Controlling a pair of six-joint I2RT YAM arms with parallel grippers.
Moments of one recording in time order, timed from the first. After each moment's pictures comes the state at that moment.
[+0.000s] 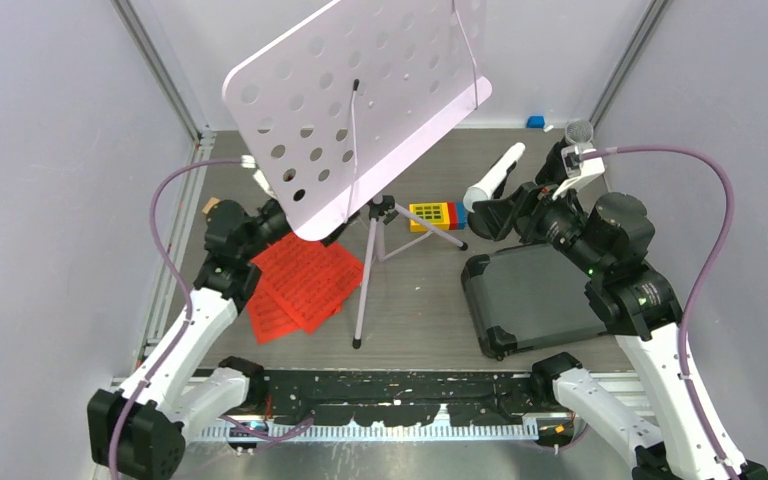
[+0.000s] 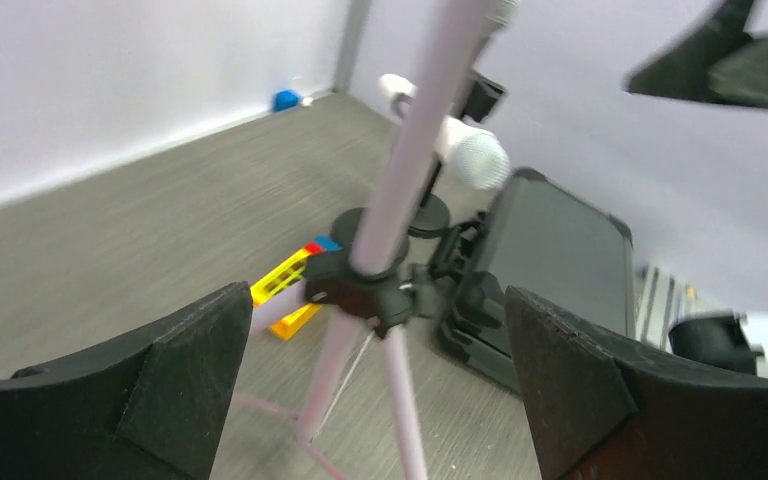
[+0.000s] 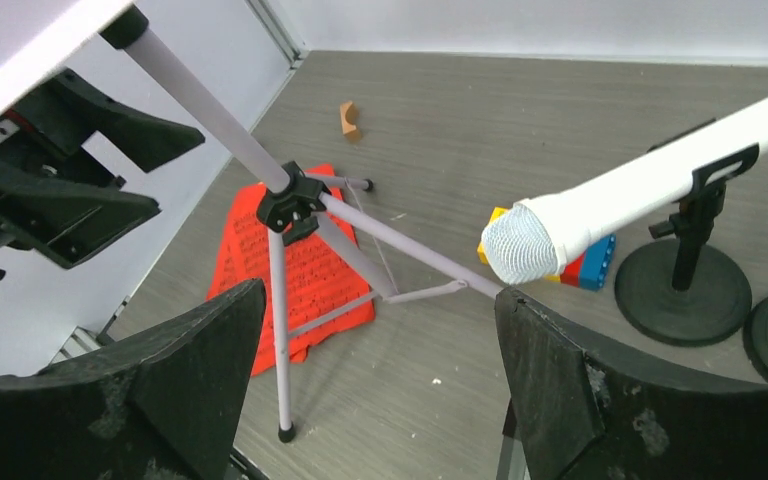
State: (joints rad) left arm -0.25 0.93 0.72 0.37 0.61 -0.41; right arm 0.34 0.76 1.14 -0.48 -0.22 0.36
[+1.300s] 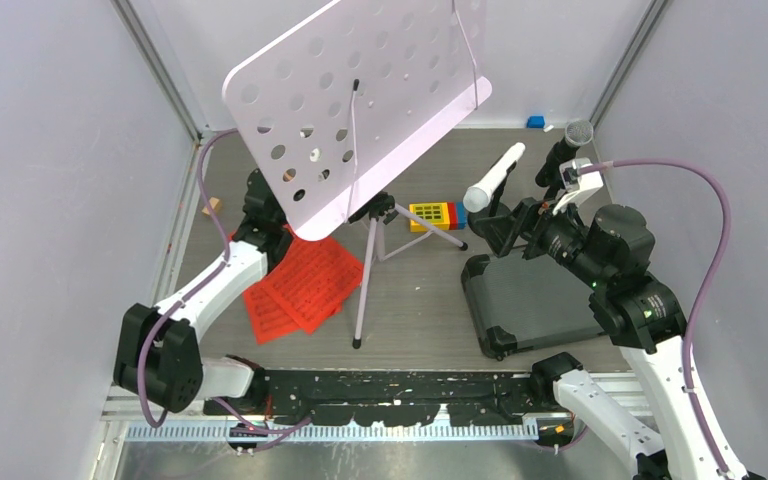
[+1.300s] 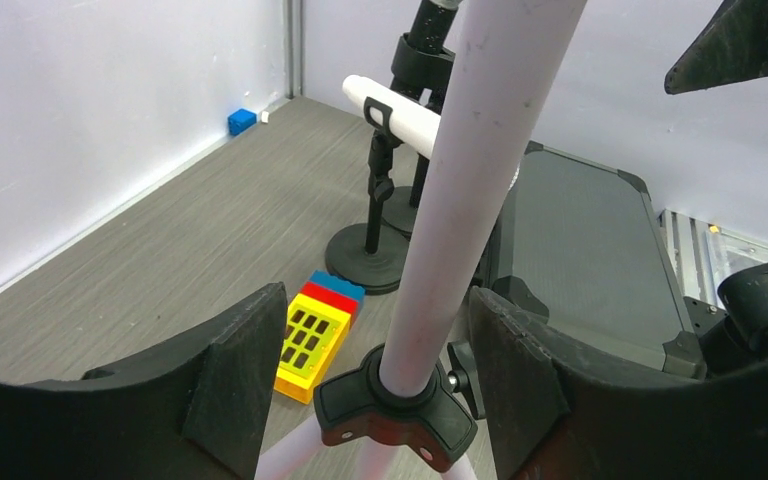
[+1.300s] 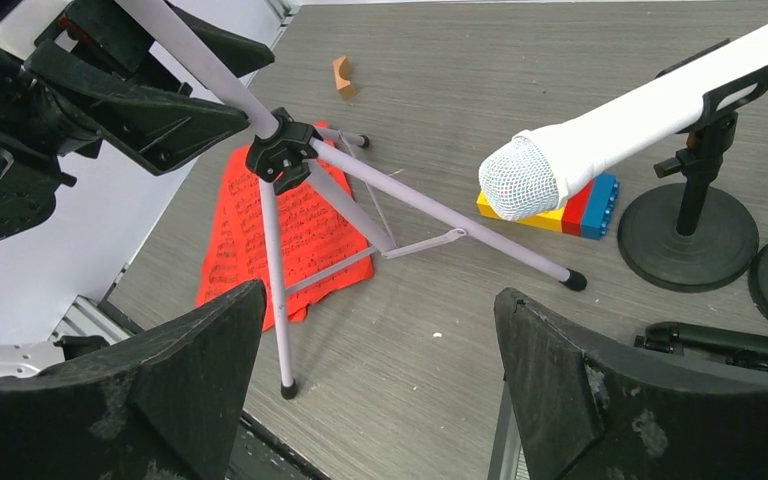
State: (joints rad) left arm -0.39 1.30 0.90 0.57 0.73 -0.21; right arm 0.34 0.71 1.11 -0.60 -0.23 0.37
